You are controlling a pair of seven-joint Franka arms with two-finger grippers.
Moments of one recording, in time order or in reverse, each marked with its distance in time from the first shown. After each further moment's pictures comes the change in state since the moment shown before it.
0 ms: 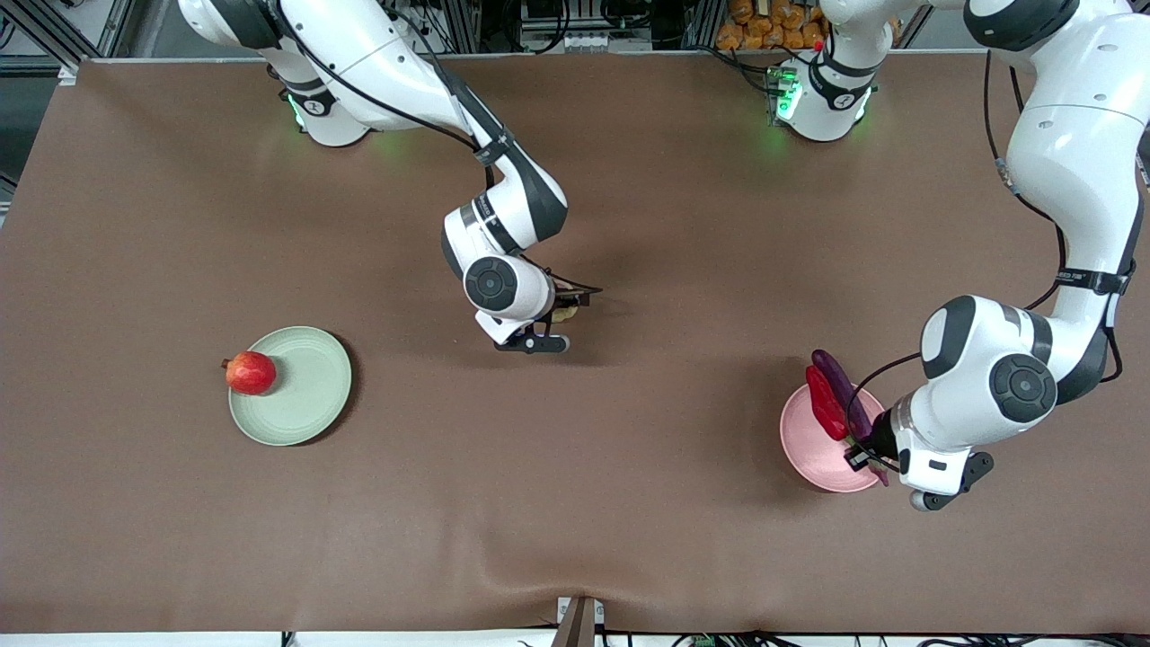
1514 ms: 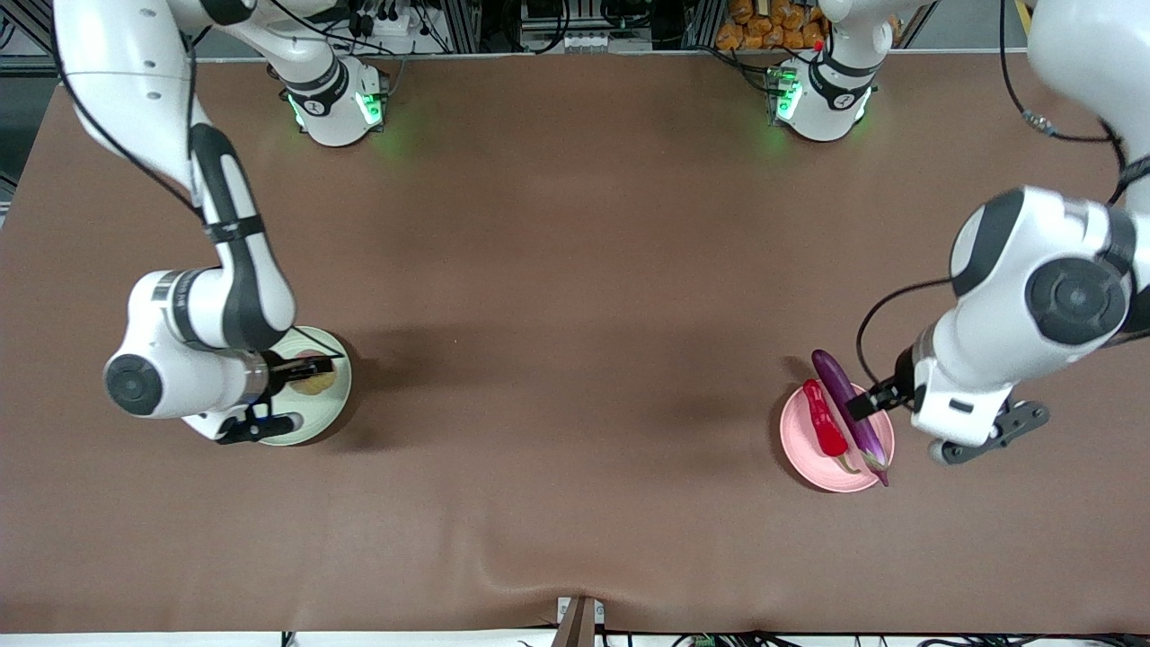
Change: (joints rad) left arm -0.052 -0.323 -0.085 0.076 -0.034 -0.472 0.136; right arm -0.570 -0.104 -0.142 0.005 -0.247 -0.274 -0.787
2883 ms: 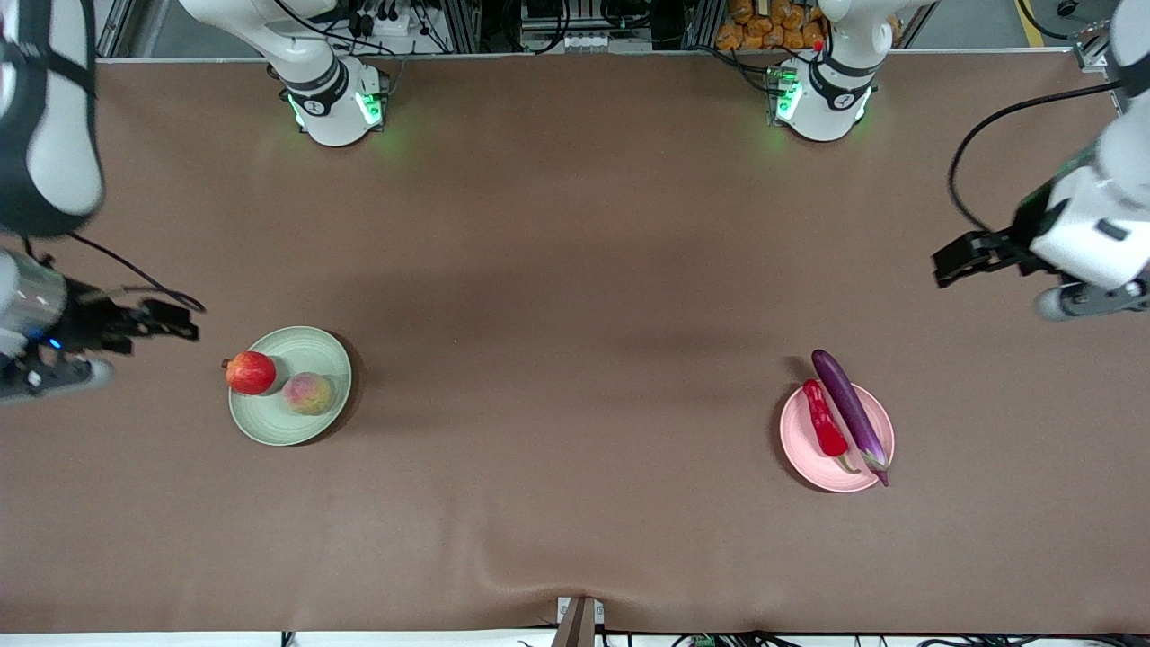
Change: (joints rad) left arm -0.071 -0.332 0.307 -0.010 -0.339 -0.245 0.475; right arm -0.025 -0.402 -0.057 0.105 -0.089 -0.295 0.061
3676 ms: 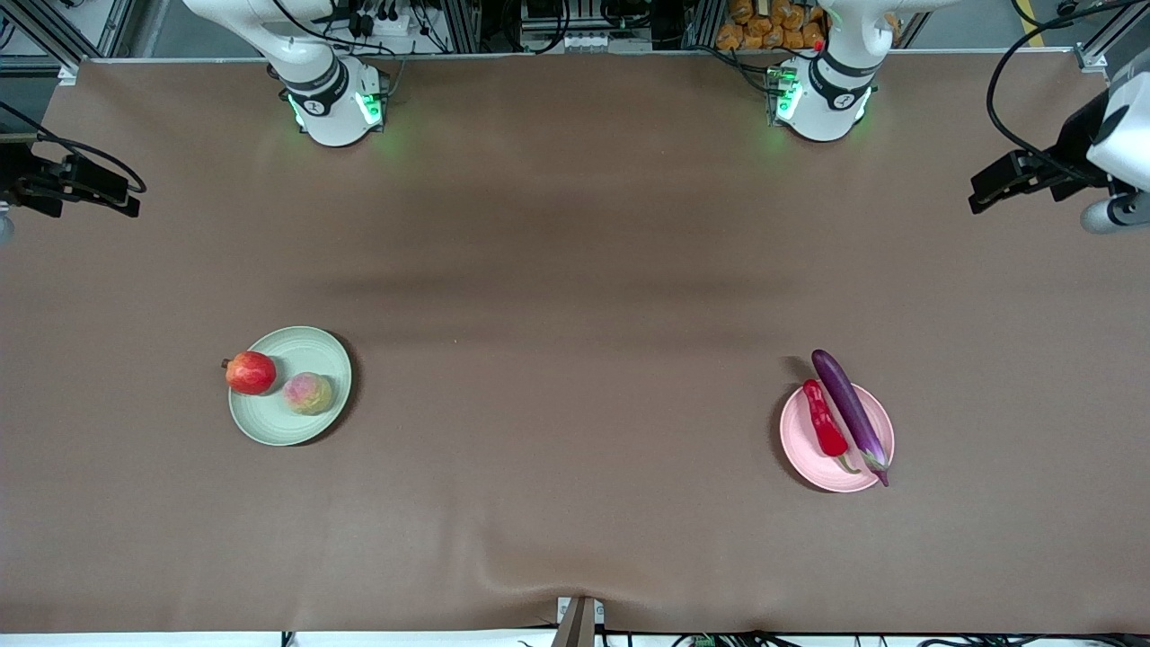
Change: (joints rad) left arm -0.202 -0.238 0.290 -0.240 -0.082 -0.031 0.052; right arm -0.124 -0.222 0.148 -0.026 -0.062 -0.237 0.173
